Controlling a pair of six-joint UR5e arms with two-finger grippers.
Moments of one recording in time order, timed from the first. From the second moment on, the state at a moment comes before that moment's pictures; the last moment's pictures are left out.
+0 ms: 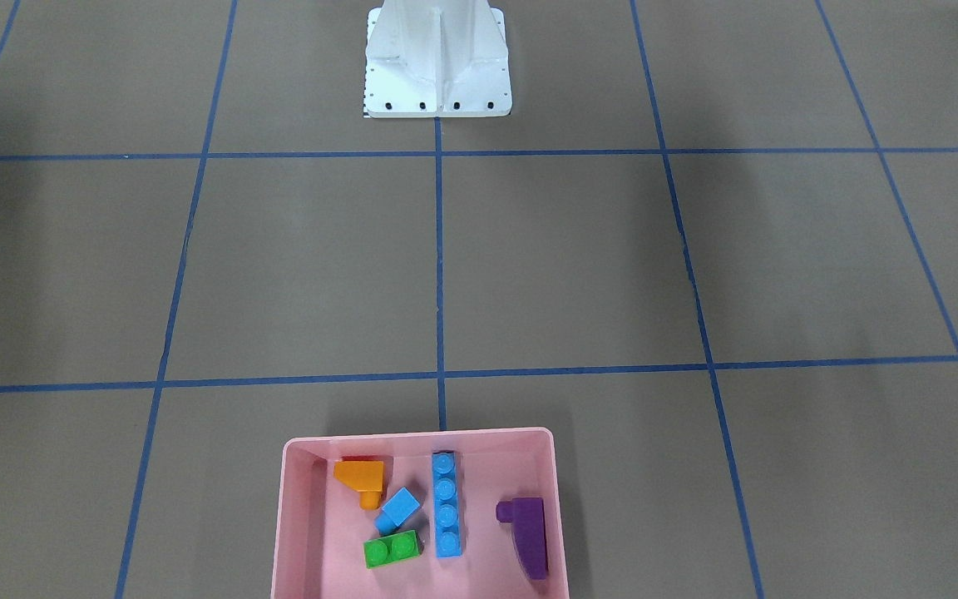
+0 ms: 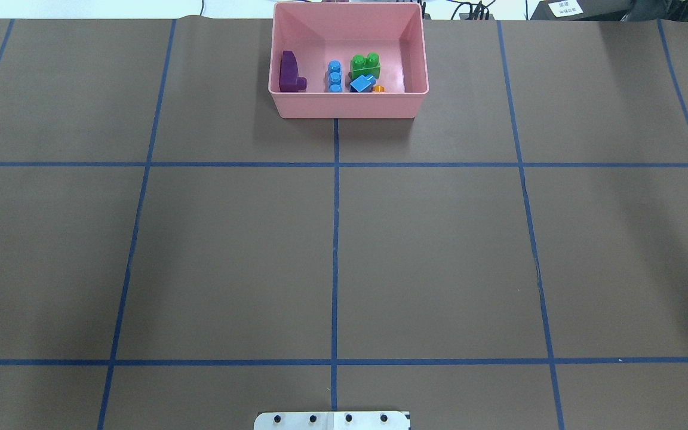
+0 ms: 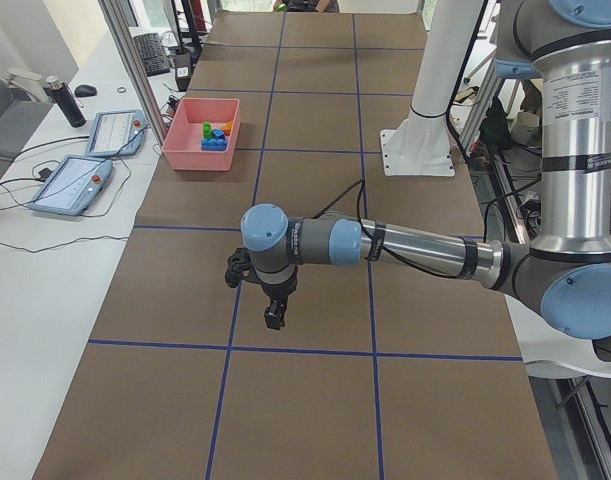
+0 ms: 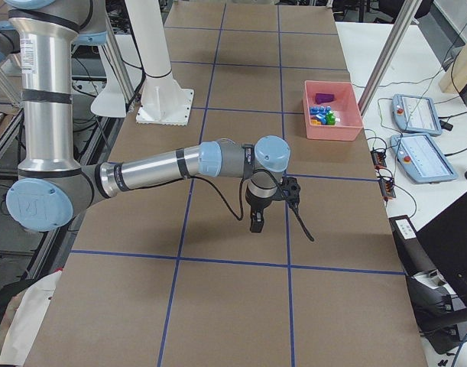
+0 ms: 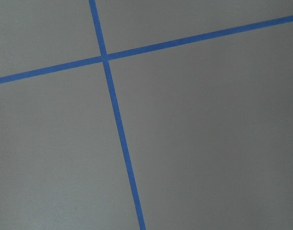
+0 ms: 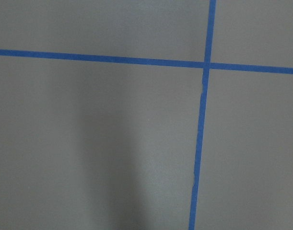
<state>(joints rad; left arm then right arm) -1.49 -1.48 -1.80 -1.45 -2.37 0.15 1.50 -1.61 1.86 -1.86 2.37 -0.02</state>
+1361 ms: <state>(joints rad) -1.57 -1.47 -1.78 -1.52 -2.37 0.10 1.51 -1.61 1.86 -1.86 2.30 -0.02</state>
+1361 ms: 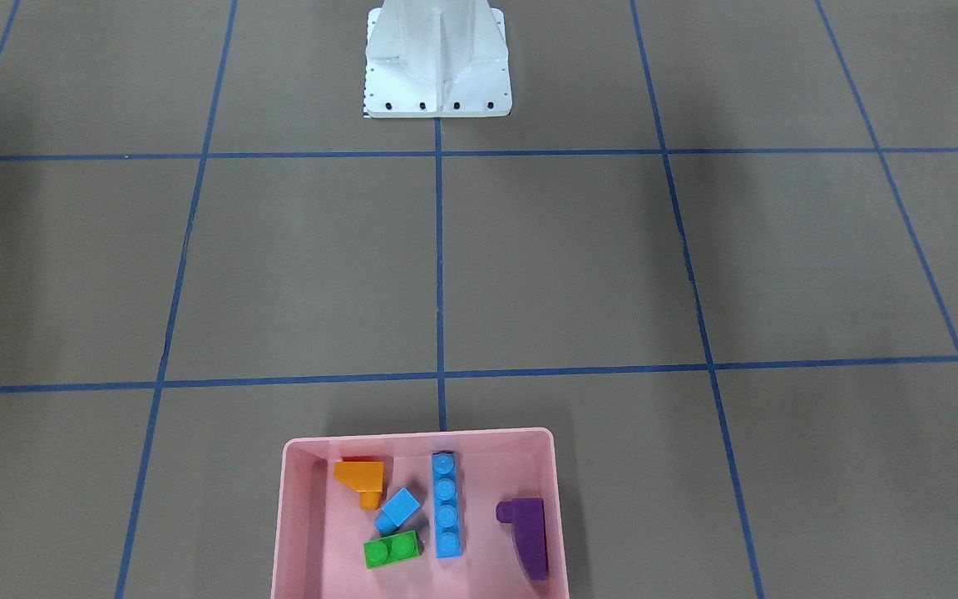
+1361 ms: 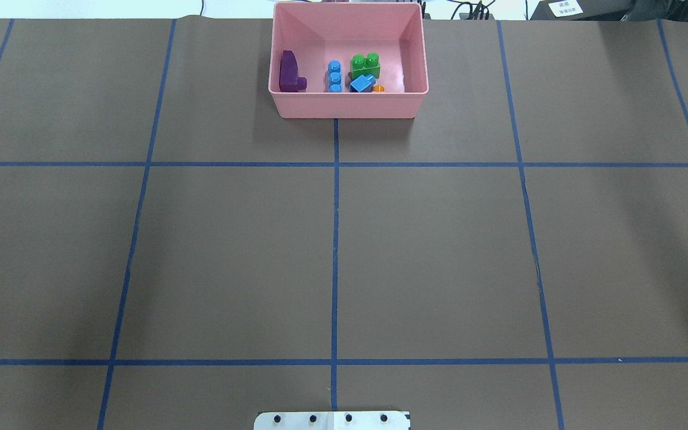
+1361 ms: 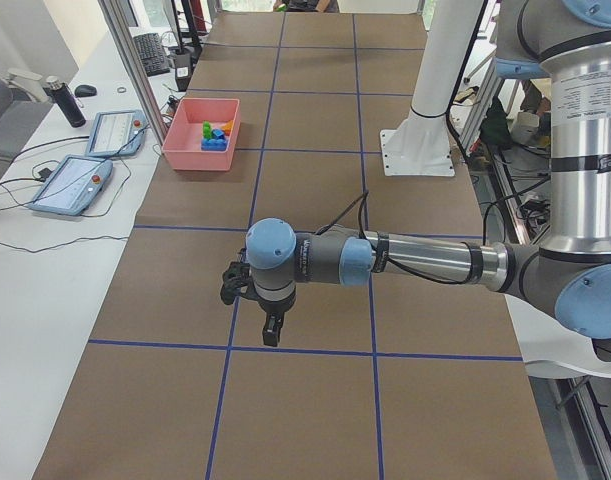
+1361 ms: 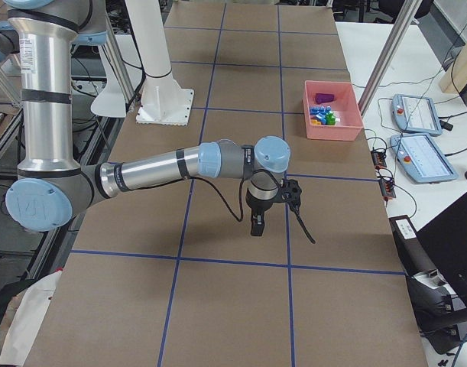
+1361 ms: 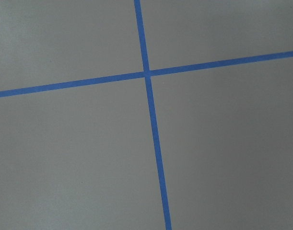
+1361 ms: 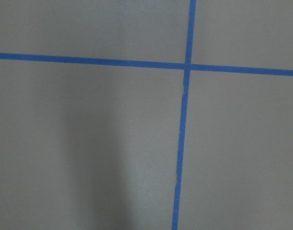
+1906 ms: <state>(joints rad) -1.57 -1.49 -1.78 -1.51 -2.37 -0.05 1.51 -1.63 1.80 -1.86 2.27 -0.02</state>
